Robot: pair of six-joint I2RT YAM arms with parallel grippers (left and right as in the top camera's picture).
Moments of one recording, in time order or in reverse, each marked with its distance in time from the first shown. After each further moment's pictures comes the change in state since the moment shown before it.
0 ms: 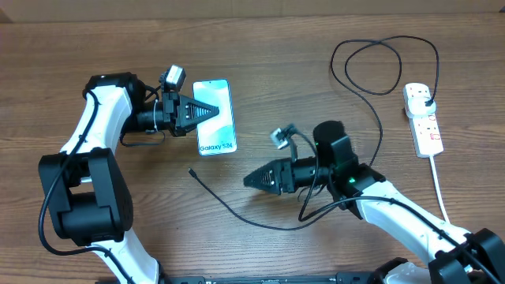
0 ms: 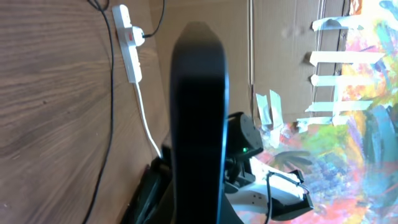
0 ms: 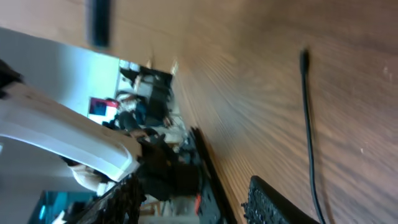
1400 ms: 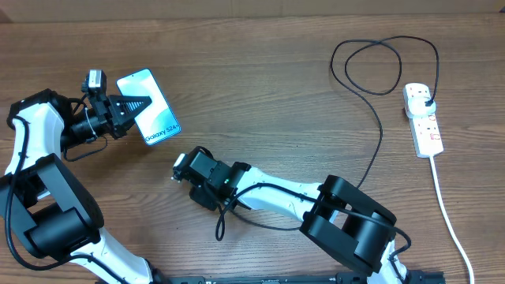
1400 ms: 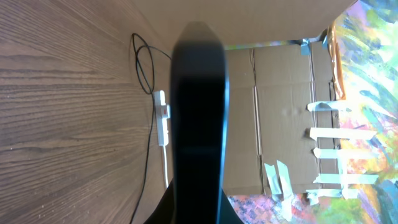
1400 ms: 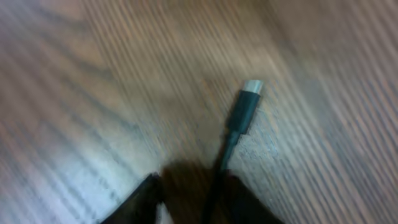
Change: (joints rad) left arm 0.371 0.000 0.000 0.046 -0.031 -0.041; right arm 0.517 0.658 0.689 -0.513 0.976 -0.717
